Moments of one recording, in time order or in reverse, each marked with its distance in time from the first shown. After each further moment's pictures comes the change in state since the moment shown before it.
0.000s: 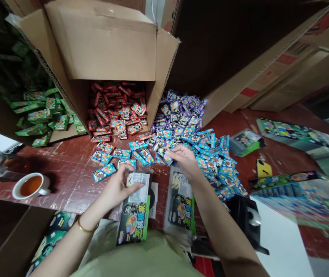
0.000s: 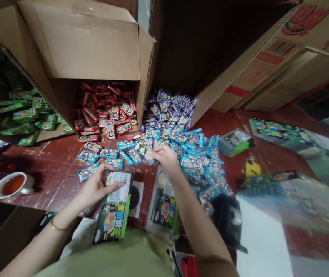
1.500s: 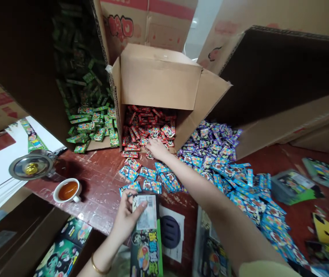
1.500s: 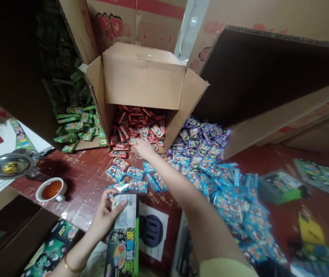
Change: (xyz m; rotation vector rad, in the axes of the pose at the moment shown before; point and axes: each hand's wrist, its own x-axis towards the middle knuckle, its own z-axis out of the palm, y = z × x) left_hand -0.028 -0.040 -0.028 -0.596 0.375 -0.196; right_hand 0.165 0.022 0.180 -0.977 -0.562 -0.457
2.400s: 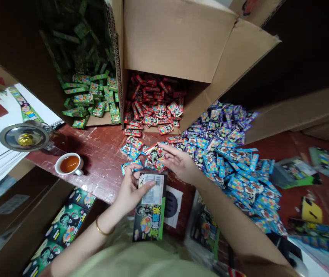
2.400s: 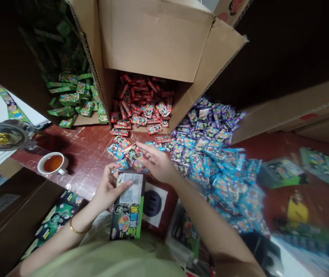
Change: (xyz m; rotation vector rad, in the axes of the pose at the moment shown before) left_hand -0.002 0.012 0.007 0.008 -0.087 0.077; right_hand -0.146 -0.068 -0.024 0.647 -0.020 0.128
